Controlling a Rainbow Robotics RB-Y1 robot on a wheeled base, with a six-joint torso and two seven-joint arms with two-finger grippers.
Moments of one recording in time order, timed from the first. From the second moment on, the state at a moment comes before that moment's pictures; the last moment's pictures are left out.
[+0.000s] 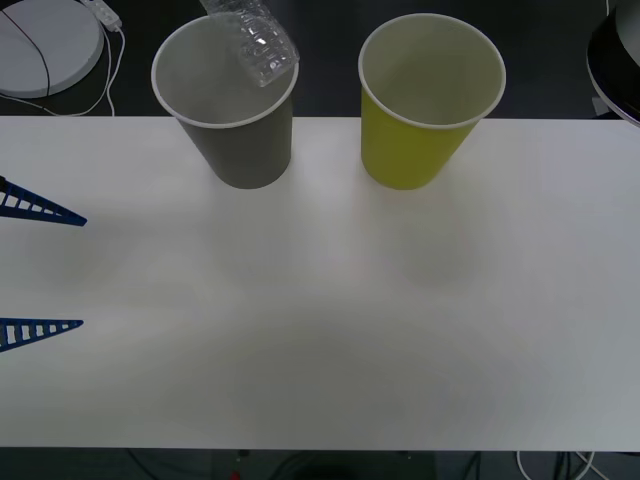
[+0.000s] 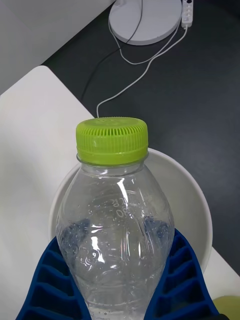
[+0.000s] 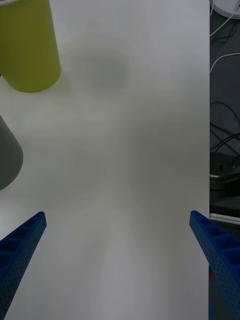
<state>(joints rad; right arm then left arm) -1.92 -0.38 1.18 -0.61 1.35 -0.98 -1.34 0.22 1.18 0.49 -2.11 -1.18 -1.34 0.37</state>
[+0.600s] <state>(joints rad) -1.93 -0.31 1.19 -0.55 1.36 -0.95 -1.34 0.22 1.18 0.49 -2.11 -1.18 -1.34 0.37</state>
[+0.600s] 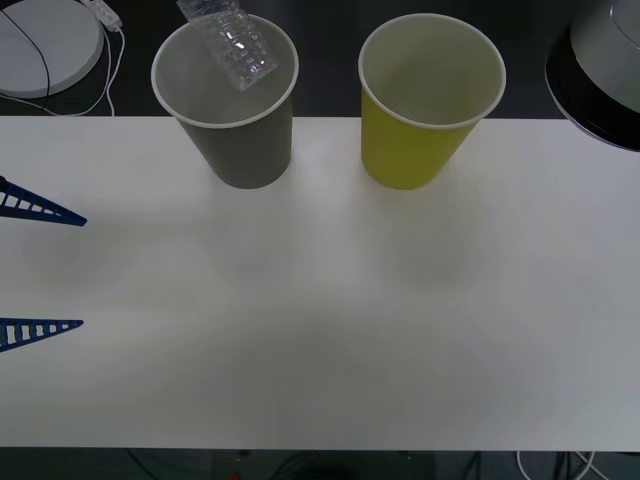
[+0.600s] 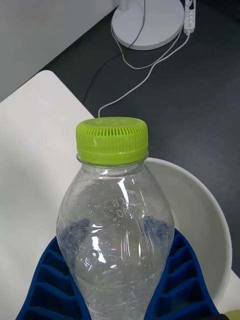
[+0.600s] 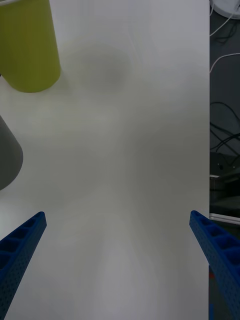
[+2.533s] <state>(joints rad) -1.89 -0.39 1.20 -0.61 1.30 -0.92 -1.20 0.22 1.18 0.49 -2.11 -1.18 -1.34 0.37</state>
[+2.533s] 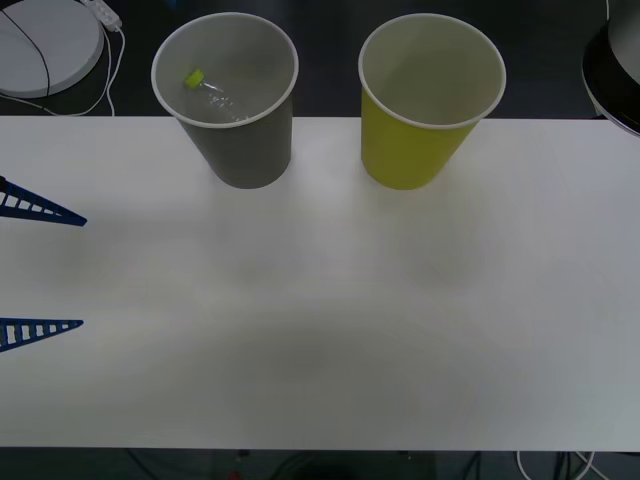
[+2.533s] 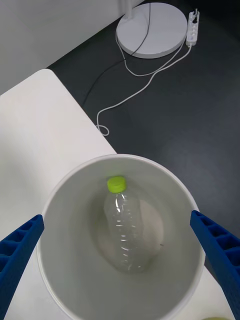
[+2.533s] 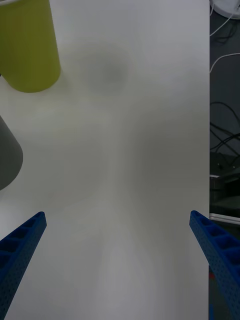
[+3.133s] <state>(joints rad) -1.79 -0.63 1.18 -0.88 1.20 -0.94 -1.11 0.22 1.18 0.49 -2.11 -1.18 -1.34 0.37</state>
